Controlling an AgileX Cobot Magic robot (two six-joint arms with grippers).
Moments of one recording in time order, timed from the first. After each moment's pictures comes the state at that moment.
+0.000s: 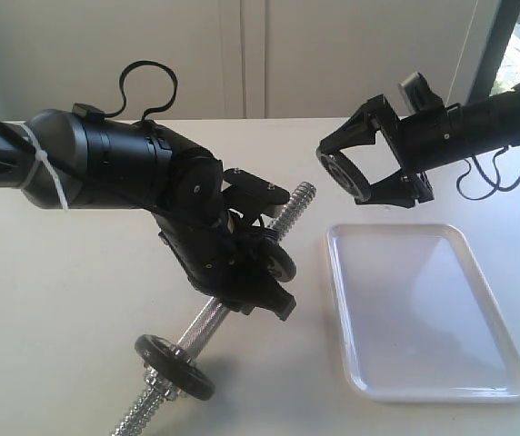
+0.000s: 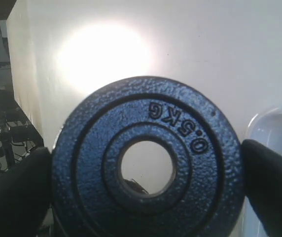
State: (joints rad) left arm -0.82 1.87 -1.28 -0.03 0.68 -0.07; right arm -0.05 2.16 -1.54 1.18 1.18 -0.58
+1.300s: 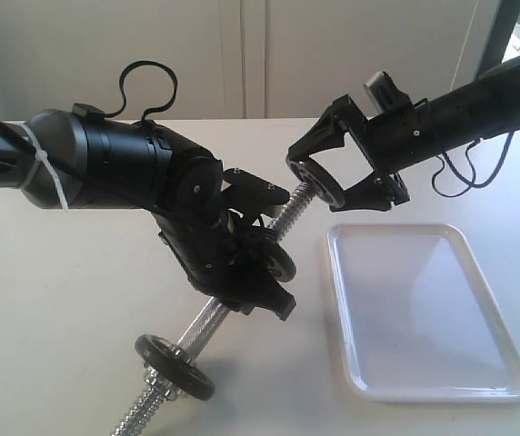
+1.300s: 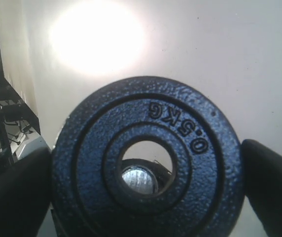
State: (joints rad) left arm -0.82 1.87 -1.28 -0.03 0.68 -0.07; right arm 0.05 2.13 -1.54 1.13 1.19 -0.49
